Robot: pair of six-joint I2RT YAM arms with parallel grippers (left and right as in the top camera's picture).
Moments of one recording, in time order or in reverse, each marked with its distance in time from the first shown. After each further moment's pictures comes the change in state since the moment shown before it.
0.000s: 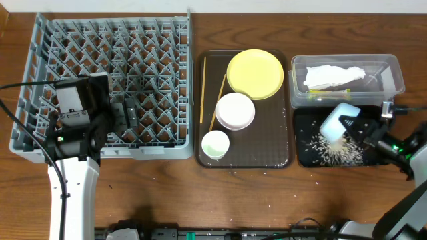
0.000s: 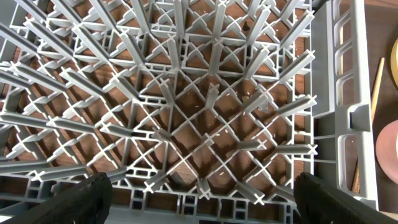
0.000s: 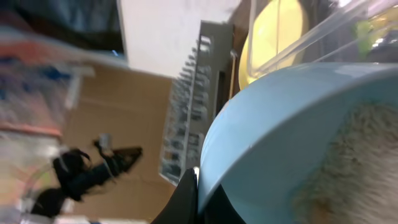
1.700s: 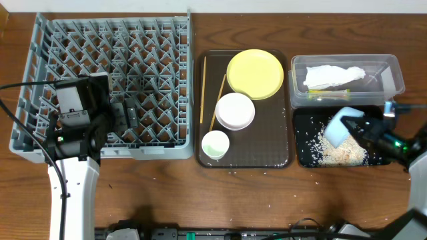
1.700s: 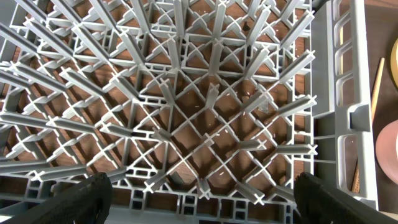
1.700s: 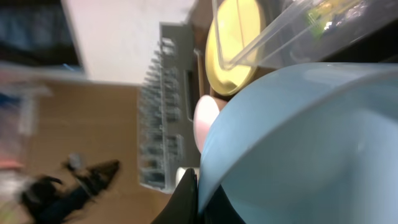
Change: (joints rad) left arm 0.000 0.000 0.000 0.000 0.000 0.000; right arm 0.066 -0.192 0.032 -0.007 0.251 0.264
